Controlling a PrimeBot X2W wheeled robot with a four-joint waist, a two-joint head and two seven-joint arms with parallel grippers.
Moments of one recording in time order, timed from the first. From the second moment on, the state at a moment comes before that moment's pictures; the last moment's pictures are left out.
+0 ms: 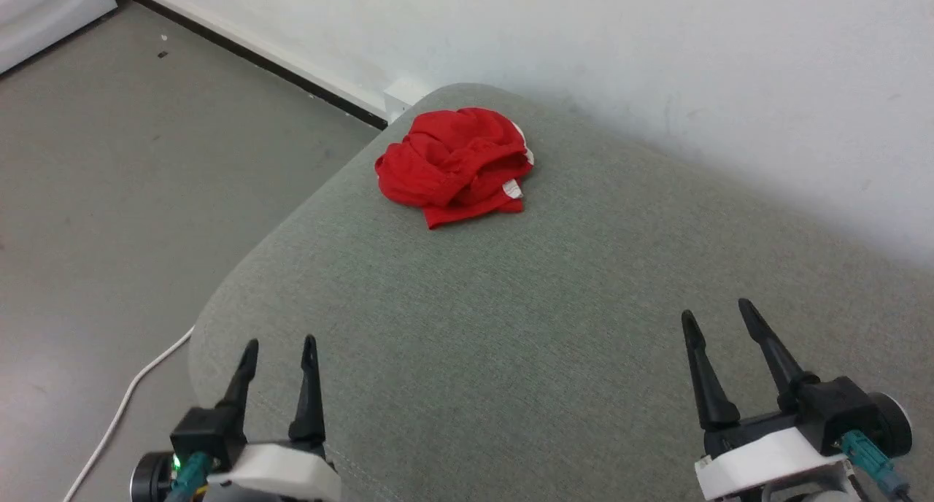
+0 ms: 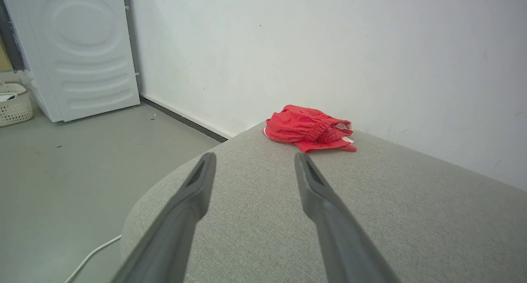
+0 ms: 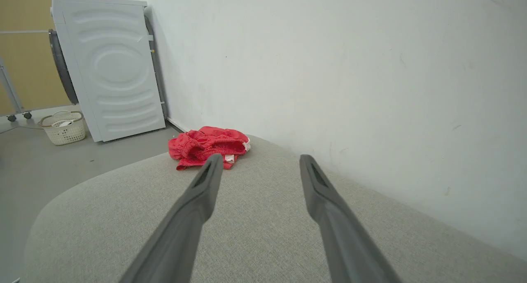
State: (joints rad) left arm 0.07 0.06 -0.05 0.11 -0.16 0.04 -0.26; right arm 0.06 -0.05 0.05 0.04 0.07 0.13 -0.26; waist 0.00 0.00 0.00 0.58
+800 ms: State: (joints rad) left arm -0.80 0.37 -0.04 0.55 -0.38 -0.12 0.25; right arm -0.11 -0.07 0.07 -0.09 -0.05 0.13 -0.26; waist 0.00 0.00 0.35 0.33
